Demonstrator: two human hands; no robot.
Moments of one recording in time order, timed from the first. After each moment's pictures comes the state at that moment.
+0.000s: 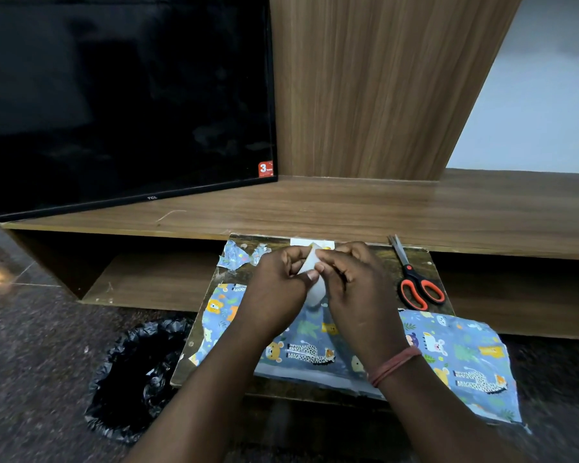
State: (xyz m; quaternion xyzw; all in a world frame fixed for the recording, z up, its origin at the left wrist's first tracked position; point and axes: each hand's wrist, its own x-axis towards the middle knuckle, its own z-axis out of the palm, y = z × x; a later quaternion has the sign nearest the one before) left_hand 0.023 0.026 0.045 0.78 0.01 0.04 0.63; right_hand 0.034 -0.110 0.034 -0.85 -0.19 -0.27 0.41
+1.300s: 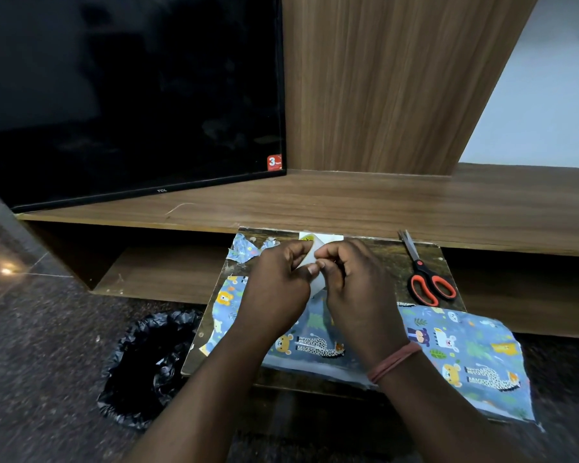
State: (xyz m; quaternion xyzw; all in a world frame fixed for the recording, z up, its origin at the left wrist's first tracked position) left_hand 0.020 0.038 0.036 0.84 0.03 0.10 0.53; right_hand 0.032 -0.096 0.029 -0.85 -0.19 -0.24 0.42
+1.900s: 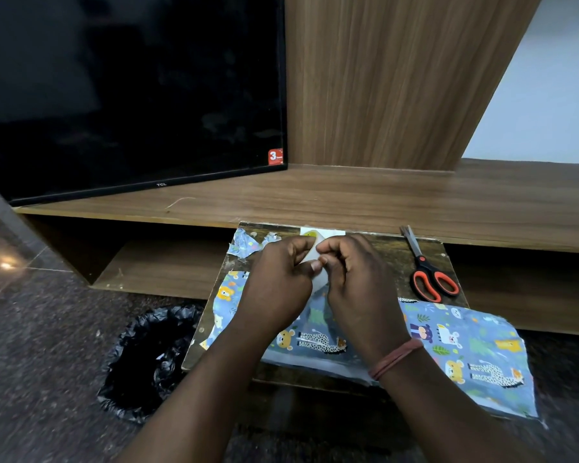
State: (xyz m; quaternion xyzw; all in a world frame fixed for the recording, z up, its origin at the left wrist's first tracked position) left_hand 0.018 0.038 0.041 0.85 0.02 0.08 0.52; right_hand 0.030 -0.094 0.030 -0.85 -0.19 -0.25 0.42
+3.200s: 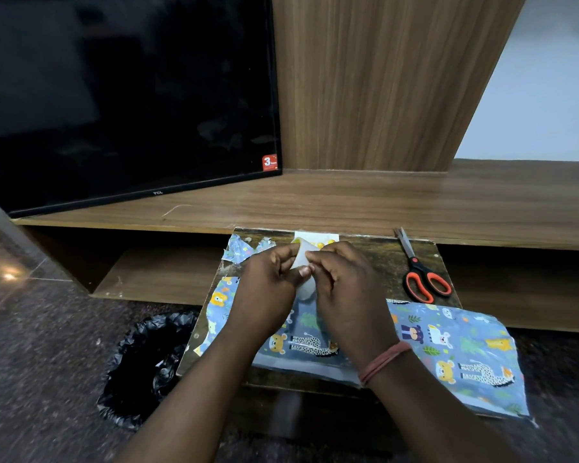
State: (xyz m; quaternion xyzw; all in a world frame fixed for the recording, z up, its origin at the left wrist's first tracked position) left_hand 0.016 0.034 0.038 0.78 0.04 0.09 0.62; right_hand 0.031 -0.098 0.022 -0.86 -0.21 -0.25 0.38
